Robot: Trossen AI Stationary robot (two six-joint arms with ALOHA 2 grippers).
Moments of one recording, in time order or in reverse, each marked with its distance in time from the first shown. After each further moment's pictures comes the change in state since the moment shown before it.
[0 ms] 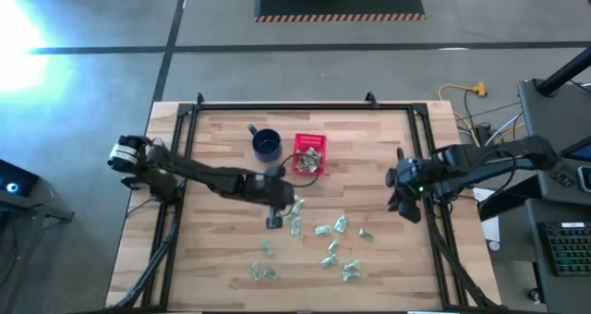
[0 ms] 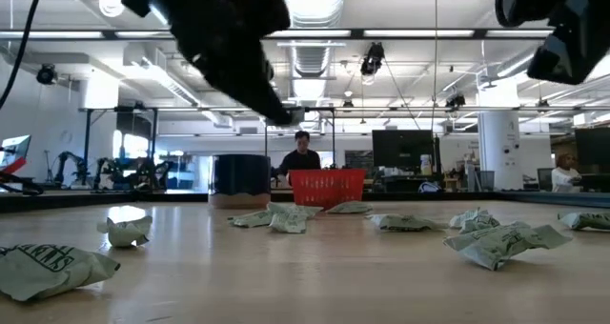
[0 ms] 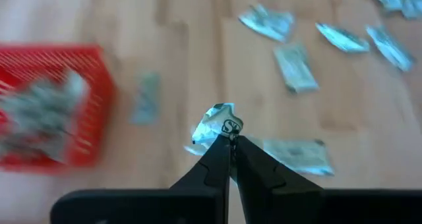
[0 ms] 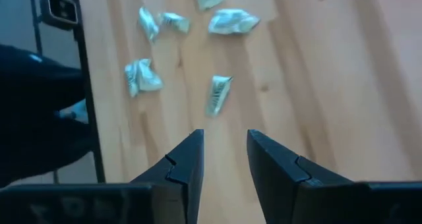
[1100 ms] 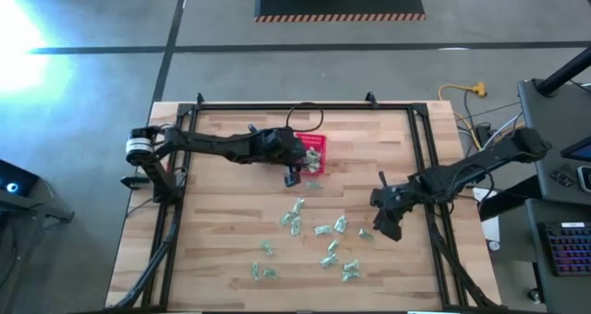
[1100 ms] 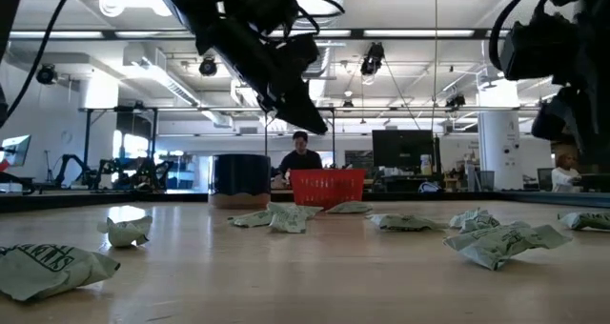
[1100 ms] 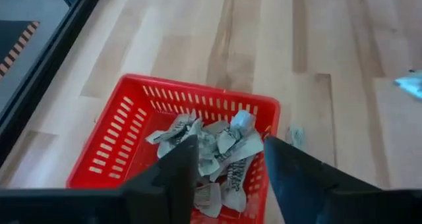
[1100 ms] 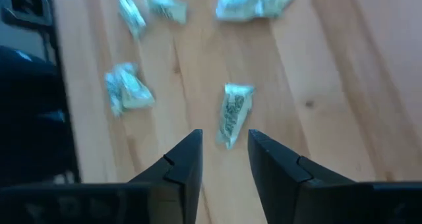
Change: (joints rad) left arm 0.334 0.104 0.117 0.101 0.089 0.139; right arm 0.175 0.199 -0.265 0.518 0.066 0.213
